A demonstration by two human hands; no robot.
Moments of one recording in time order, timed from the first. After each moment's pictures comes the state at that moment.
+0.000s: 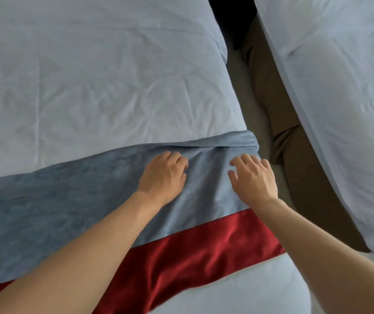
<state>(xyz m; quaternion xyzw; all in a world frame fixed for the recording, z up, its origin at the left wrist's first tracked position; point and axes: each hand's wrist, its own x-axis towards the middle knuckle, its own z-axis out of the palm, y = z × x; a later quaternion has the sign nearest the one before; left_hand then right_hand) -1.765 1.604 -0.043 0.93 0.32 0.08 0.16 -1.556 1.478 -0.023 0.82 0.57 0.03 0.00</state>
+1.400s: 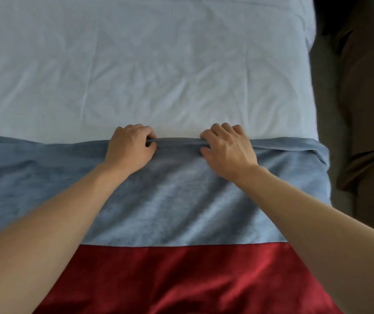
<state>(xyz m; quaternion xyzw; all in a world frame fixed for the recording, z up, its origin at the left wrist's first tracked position) -1.853 1.703 -0.072 0.82 0.55 0.04 0.16 -1.610 1.635 -0.072 0.64 0.76 -0.08 -0.07</state>
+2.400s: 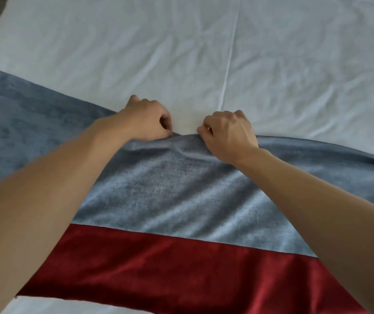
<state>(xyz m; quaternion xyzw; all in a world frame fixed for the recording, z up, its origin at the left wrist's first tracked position) -2.149 1.812 -0.067 0.82 0.52 -0.10 0.24 -1.931 1.746 -0.077 0.63 0.76 -0.14 -0.07</state>
